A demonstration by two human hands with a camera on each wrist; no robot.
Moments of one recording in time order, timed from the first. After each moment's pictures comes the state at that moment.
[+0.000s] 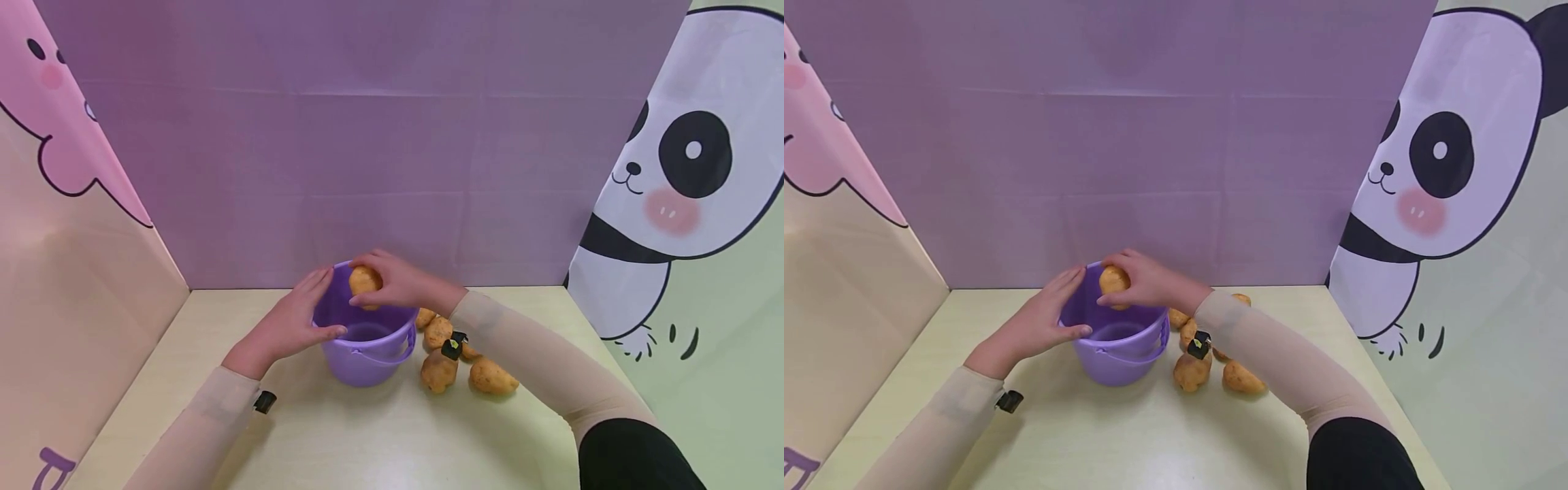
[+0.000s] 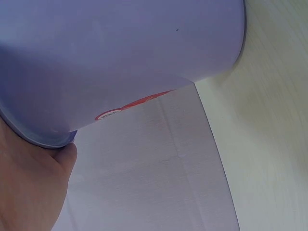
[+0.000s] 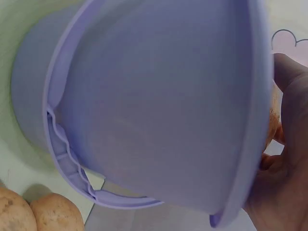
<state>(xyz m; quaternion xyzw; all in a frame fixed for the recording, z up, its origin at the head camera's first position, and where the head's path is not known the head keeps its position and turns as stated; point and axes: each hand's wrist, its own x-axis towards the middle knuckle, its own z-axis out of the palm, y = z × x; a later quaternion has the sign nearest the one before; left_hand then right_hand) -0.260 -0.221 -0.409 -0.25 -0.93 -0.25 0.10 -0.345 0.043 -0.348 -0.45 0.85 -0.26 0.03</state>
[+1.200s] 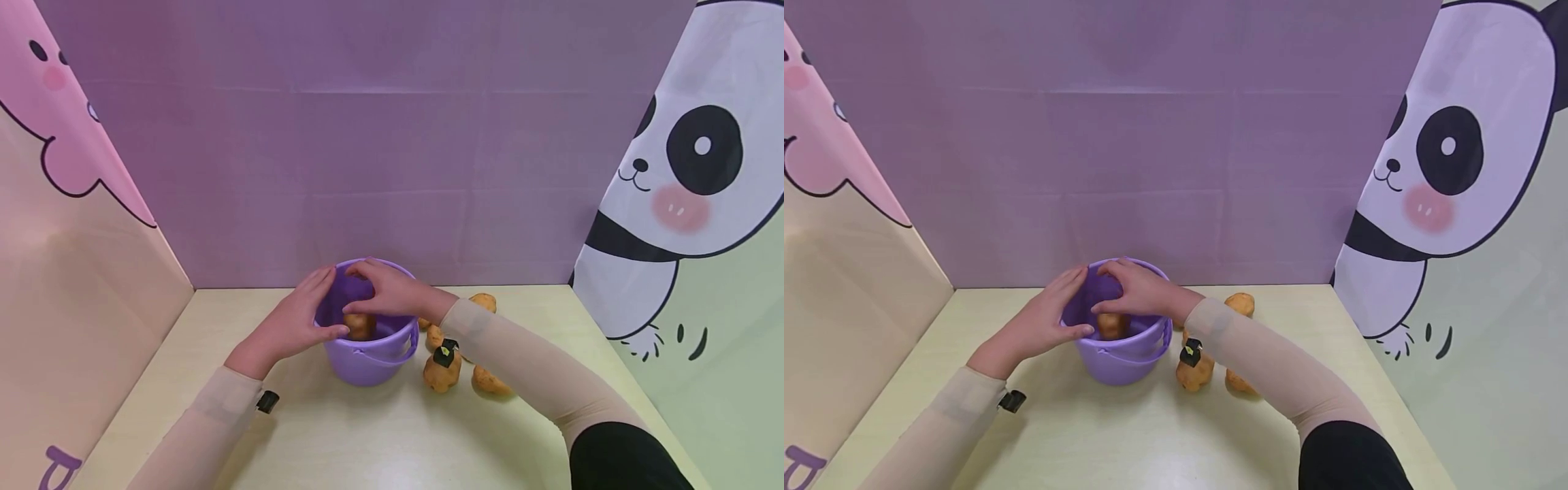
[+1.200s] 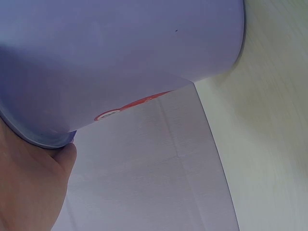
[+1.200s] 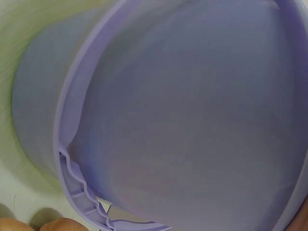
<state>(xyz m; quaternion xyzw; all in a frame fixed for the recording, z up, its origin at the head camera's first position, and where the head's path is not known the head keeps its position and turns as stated) -0.261 -0.221 -0.407 -0.26 -0.93 -0.25 0.09 -0.344 0.025 -0.370 -0.46 0.86 -0.23 0.01</state>
